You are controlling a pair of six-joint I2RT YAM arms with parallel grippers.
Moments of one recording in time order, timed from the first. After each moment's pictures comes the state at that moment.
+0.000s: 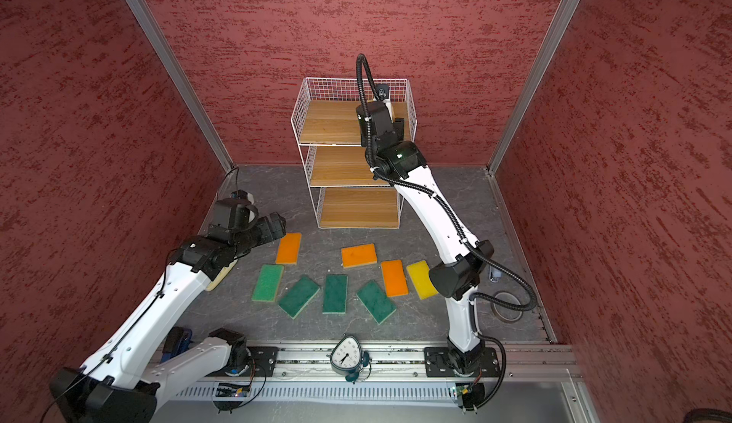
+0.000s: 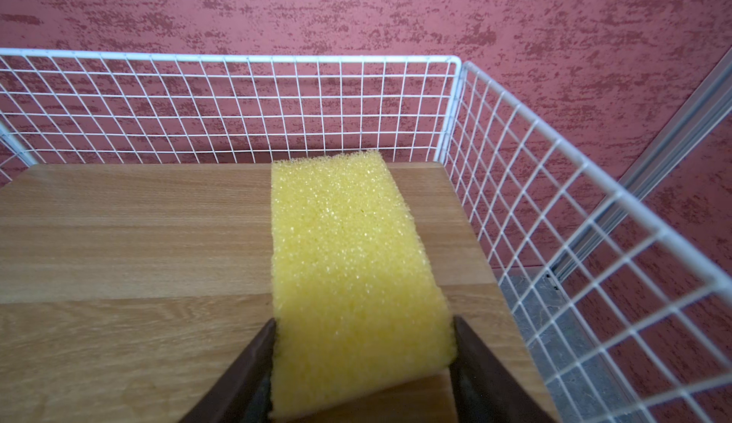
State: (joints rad) left arm -0.28 1.02 0.99 -0.73 -0.11 -0.55; right arm 0.59 2.00 2.43 -0.75 0.67 0.19
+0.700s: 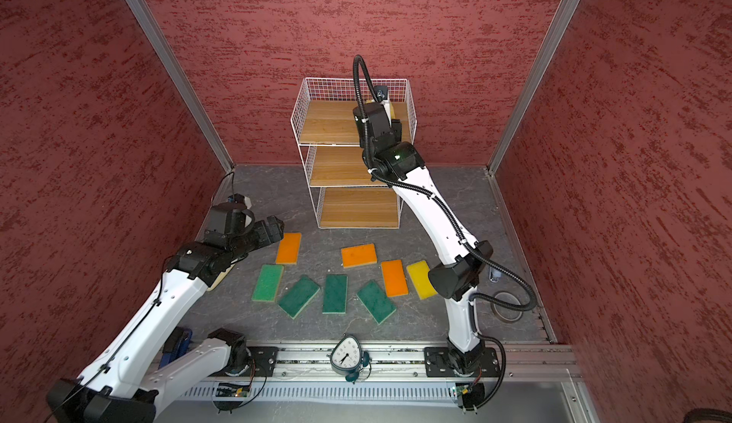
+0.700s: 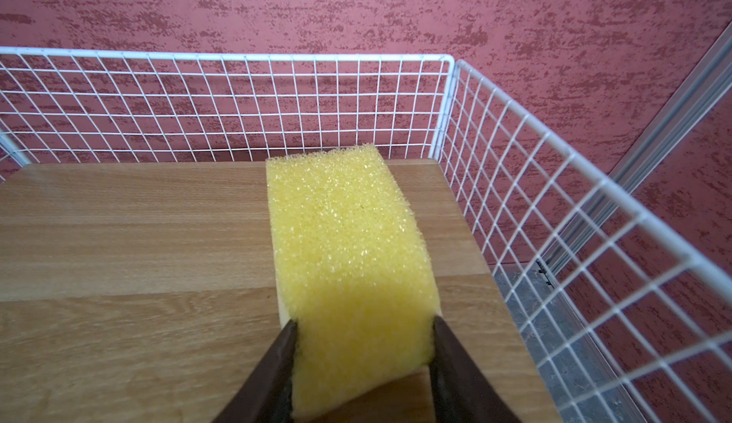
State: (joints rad) left arm -0.26 0.96 0.95 -0.72 -0.08 -0.55; right arm 0.62 2.00 2.43 -0.76 0.72 0.20
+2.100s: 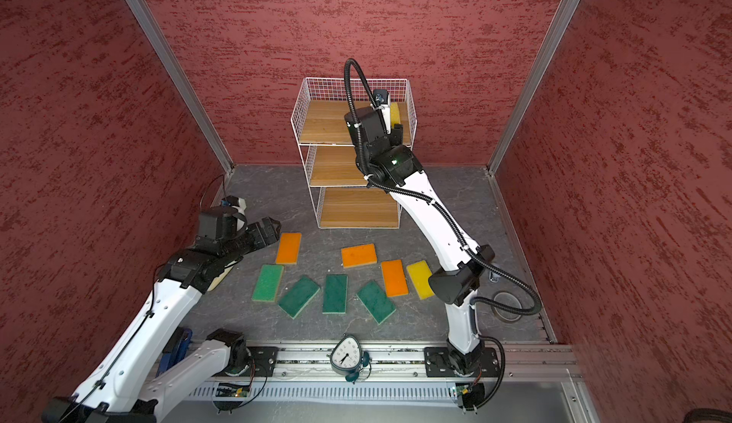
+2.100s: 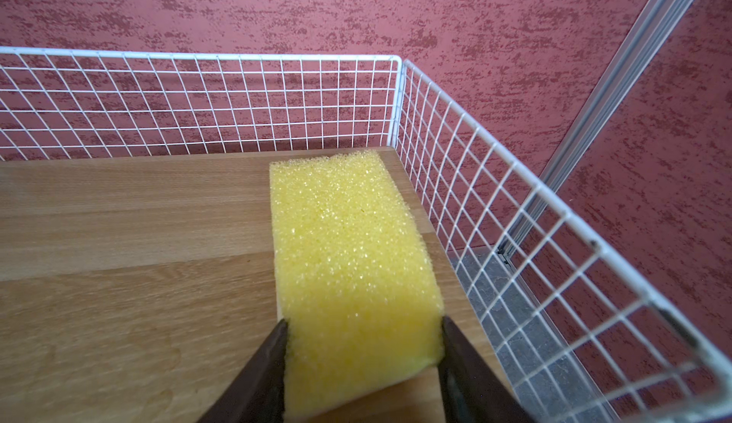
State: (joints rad) left arm -0.22 0.90 0.93 -0.72 -0.02 -0.54; right arm 0.67 1.97 2.43 -0.84 0.87 0.26
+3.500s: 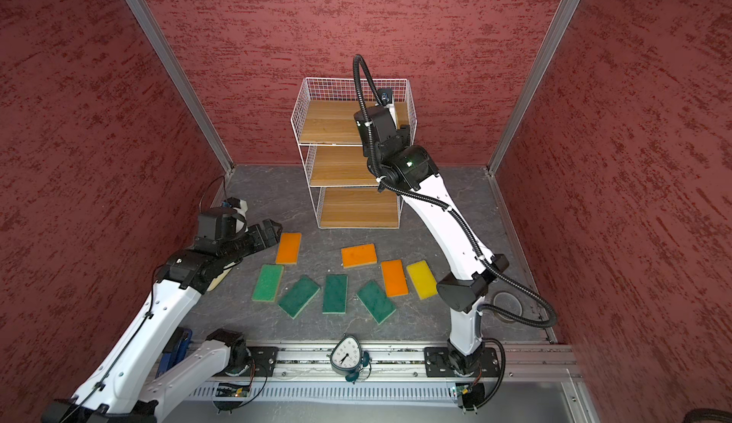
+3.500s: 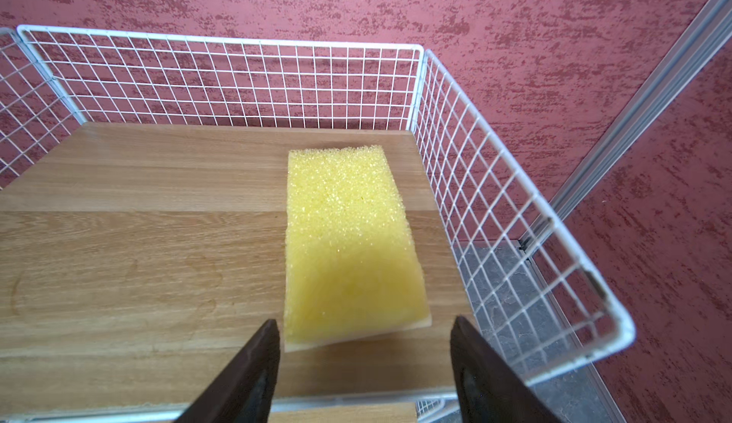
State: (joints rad) left arm -0.21 0.90 0.93 -0.74 0.03 -0.54; right arm 0.67 1.88 2.43 -0.96 0.72 0.25
